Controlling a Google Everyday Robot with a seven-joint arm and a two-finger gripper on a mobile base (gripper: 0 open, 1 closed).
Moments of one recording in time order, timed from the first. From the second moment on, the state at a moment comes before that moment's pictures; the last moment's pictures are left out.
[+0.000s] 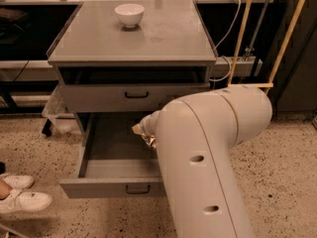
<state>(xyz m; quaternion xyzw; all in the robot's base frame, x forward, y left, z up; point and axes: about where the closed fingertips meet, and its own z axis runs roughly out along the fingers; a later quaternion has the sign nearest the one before) 0.781 0.061 0.488 -0.28 0.88 0.11 0.38</state>
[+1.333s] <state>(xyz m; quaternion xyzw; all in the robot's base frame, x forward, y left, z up) 0.769 0.029 0.564 -0.34 0.86 0.11 0.37</state>
